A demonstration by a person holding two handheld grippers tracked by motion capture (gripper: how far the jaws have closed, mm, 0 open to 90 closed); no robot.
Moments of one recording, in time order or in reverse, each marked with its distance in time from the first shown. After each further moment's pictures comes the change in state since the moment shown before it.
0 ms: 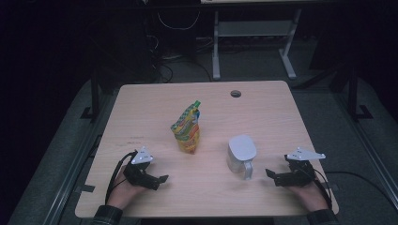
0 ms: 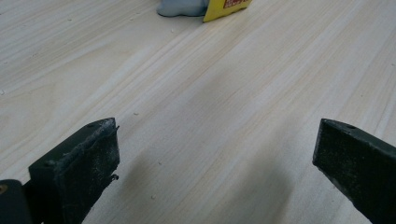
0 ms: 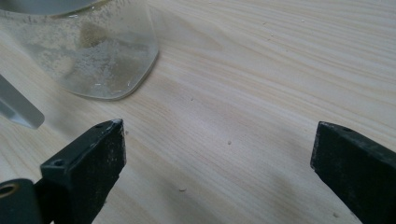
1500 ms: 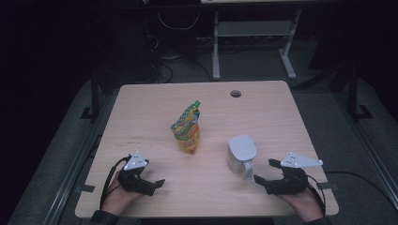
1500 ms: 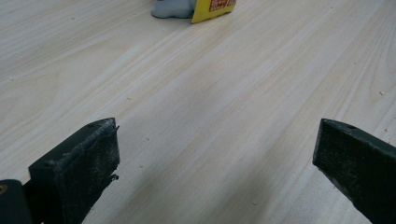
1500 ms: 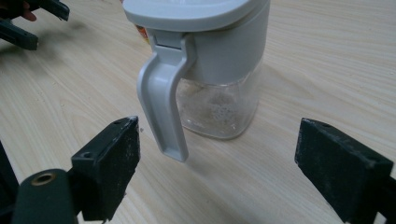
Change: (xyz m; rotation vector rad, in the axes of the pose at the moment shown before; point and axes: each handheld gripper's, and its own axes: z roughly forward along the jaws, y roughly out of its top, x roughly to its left) left arm -0.009 -0.009 -0.021 -0.029 -0.004 -0.013; right arm 0.050 0.018 -0.022 -0.090 0.175 -0.023
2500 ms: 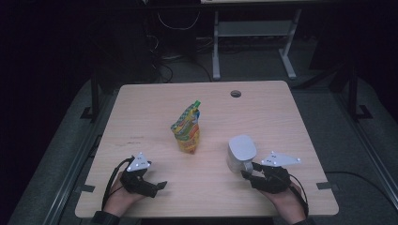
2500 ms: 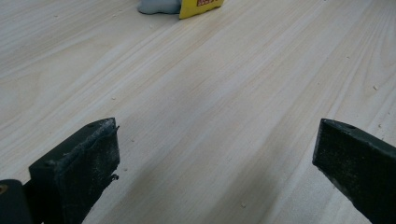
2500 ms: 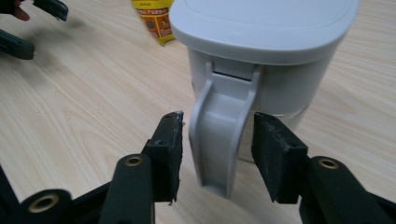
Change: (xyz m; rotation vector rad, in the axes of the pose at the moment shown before) left arm -0.006 0.001 0.004 0.015 -0.013 0.015; right arm 0.035 0.018 0.027 0.053 -0.038 -0.002
